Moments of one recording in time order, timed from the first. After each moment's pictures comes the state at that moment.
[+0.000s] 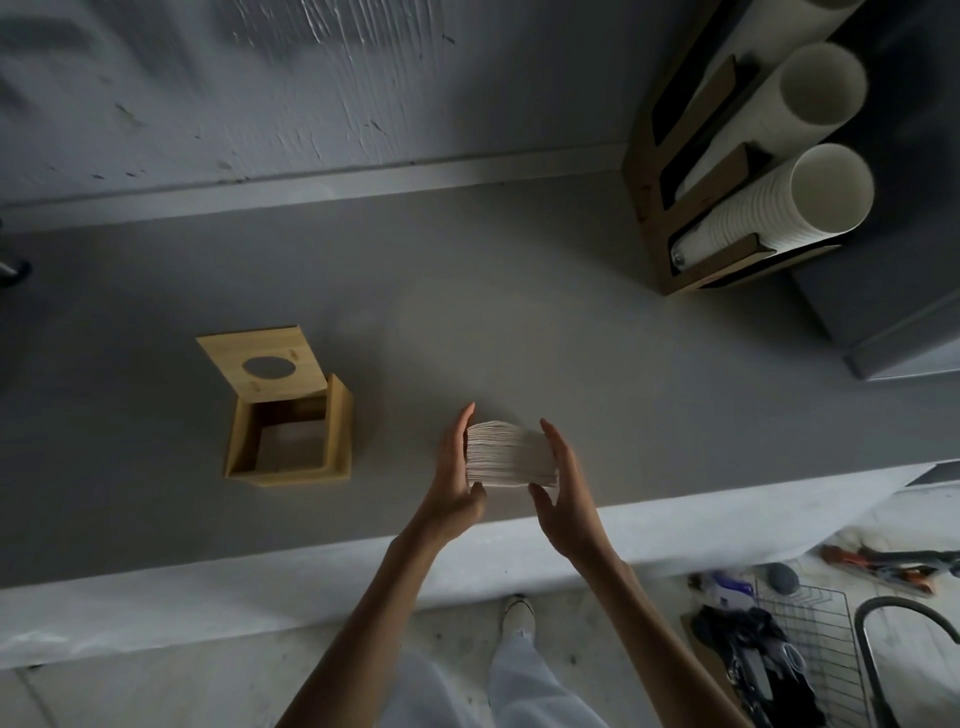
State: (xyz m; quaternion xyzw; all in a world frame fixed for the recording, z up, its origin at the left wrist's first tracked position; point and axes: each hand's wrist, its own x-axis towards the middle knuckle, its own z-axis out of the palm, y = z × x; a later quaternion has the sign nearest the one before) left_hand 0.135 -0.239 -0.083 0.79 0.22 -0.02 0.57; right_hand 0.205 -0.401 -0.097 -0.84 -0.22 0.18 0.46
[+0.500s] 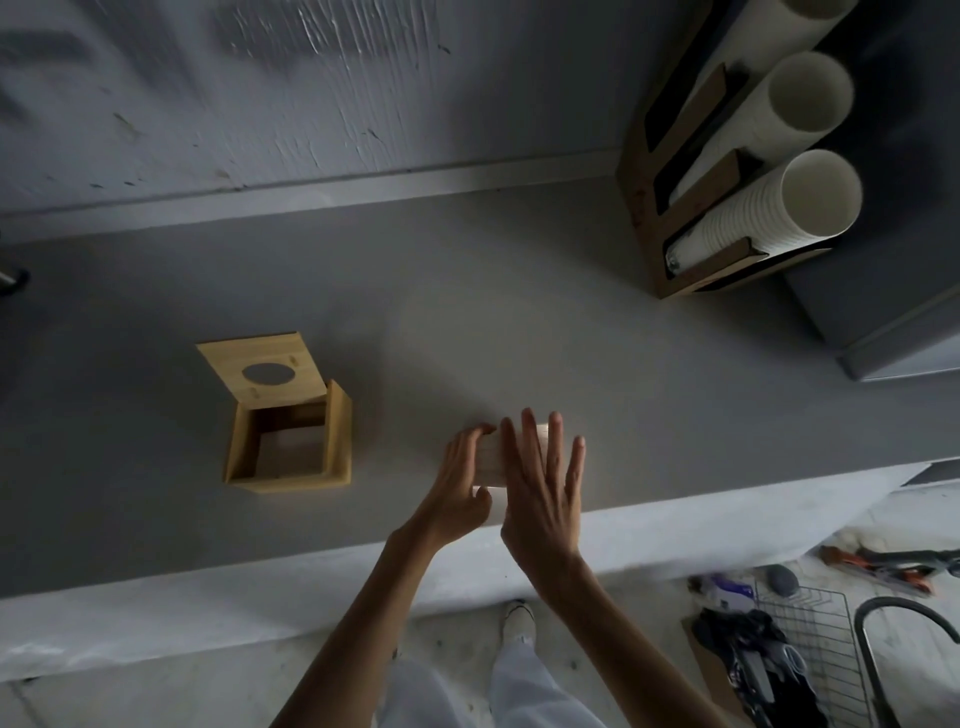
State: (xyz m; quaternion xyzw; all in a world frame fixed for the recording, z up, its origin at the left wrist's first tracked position) left_hand 0.138 -0.237 -0.077 0.87 0.14 -0.03 0.47; right_hand 0.179 -0.365 -0.073 -0.95 -0.30 0.03 0.11
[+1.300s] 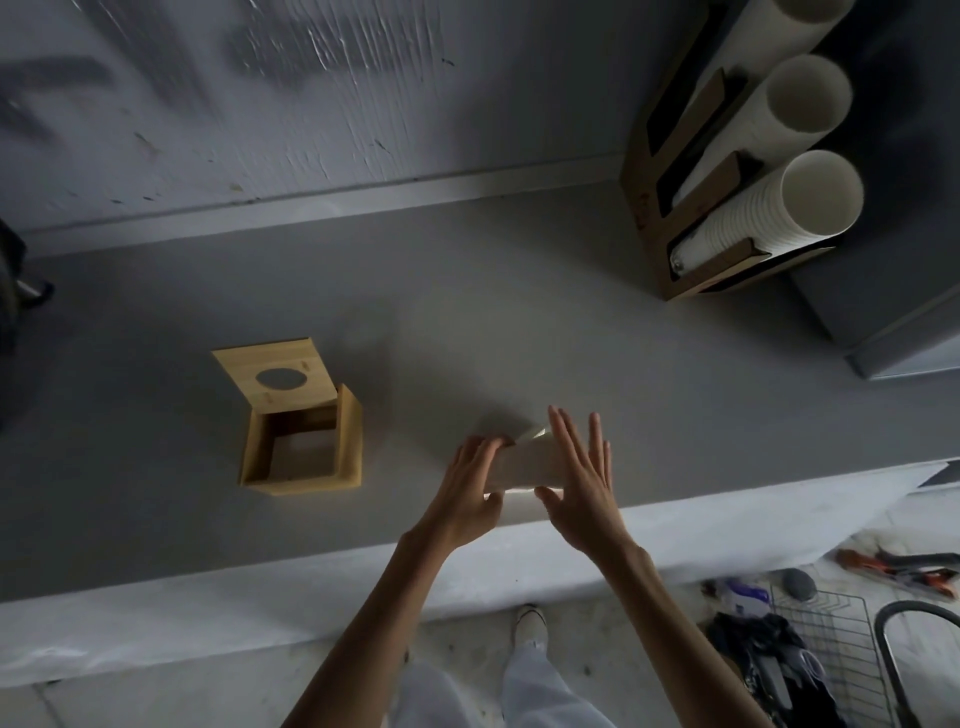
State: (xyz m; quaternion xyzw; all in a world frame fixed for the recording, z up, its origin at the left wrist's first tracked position) left_hand 0.139 -0.239 -0.076 0.90 0.13 -0.01 0.42; right_hand 0.220 -0.399 -0.077 -0.90 -0.28 0.15 0.30
